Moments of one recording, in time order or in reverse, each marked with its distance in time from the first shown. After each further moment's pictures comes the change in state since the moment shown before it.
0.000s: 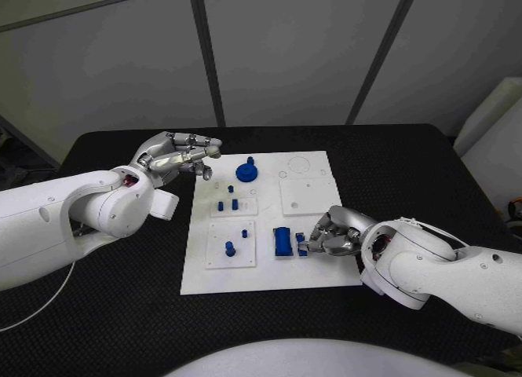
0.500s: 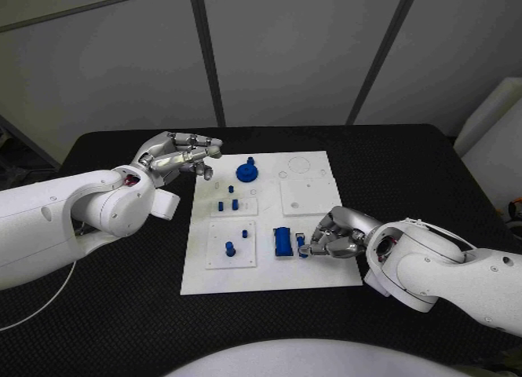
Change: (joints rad) left arm 0.000 0.005 0.000 -0.007 0.000 0.002 -0.003; left_hand 0.000 0.000 0.000 0.000 0.000 0.000 0.000 0.000 0.000 0.000 0.000 0.000 0.000 0.000 0.000 0.000 0.000 0.000 0.000 0.000 0.000 -0.001; right arm 0.000 -0.028 0.000 0.016 0.000 0.011 0.058; right_hand -0.005 0.001 -0.060 0.041 -0.051 -0.004 0.004 0.000 0.003 0.000 0.000 0.000 0.000 0.000 0.000 0.000 0.000 0.000 0.000 0.000 0.000 0.000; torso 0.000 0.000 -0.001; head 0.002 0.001
